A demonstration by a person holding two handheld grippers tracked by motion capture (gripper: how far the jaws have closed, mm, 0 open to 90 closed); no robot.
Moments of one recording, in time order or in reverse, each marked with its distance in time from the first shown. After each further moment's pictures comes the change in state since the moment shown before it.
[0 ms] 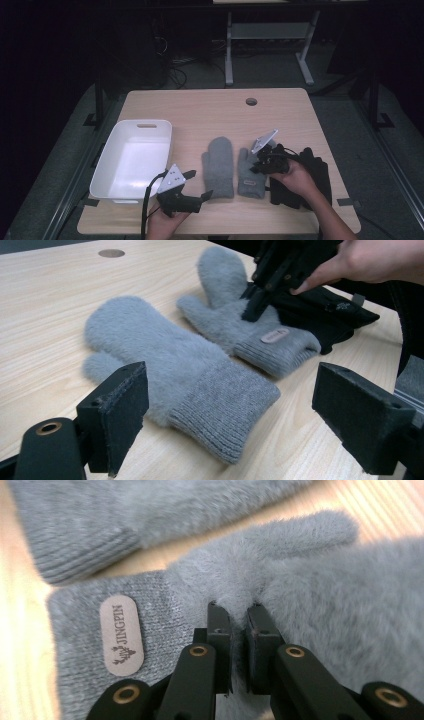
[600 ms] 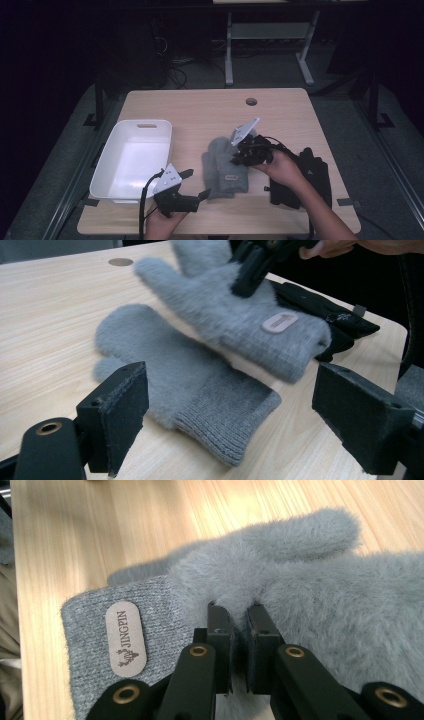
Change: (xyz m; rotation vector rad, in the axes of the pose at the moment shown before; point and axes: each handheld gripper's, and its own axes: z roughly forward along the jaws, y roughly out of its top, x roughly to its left) left arm 0.001 0.002 -0.007 -0.027 0.017 -0.011; right arm 0.032 0.075 -0.025 -0.066 0.027 -0.153
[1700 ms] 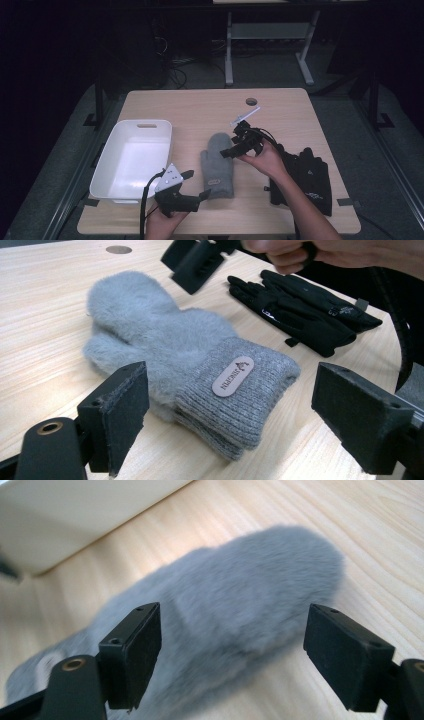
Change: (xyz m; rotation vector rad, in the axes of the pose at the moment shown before) left arm 0.000 -0.002 0.004 0.029 -0.009 -0.022; right arm -0.047 -0.003 0.037 -0.116 0.002 0.396
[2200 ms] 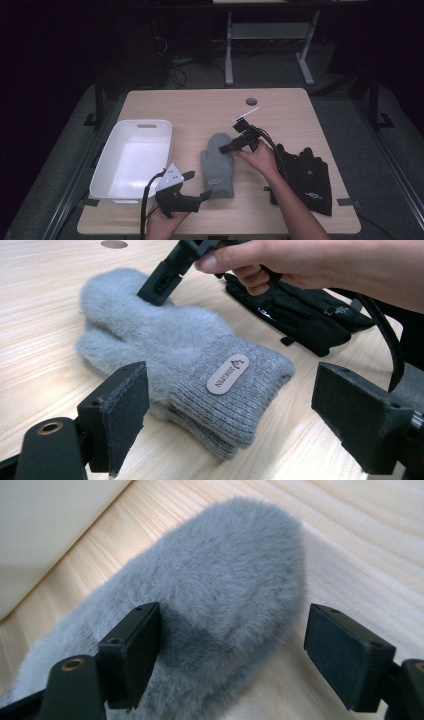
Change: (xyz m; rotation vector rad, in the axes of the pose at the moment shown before) left arm -0.001 0.000 0.002 0.012 -0.015 -0.018; right arm -0.035 -0.005 0.036 0.035 0.031 0.219
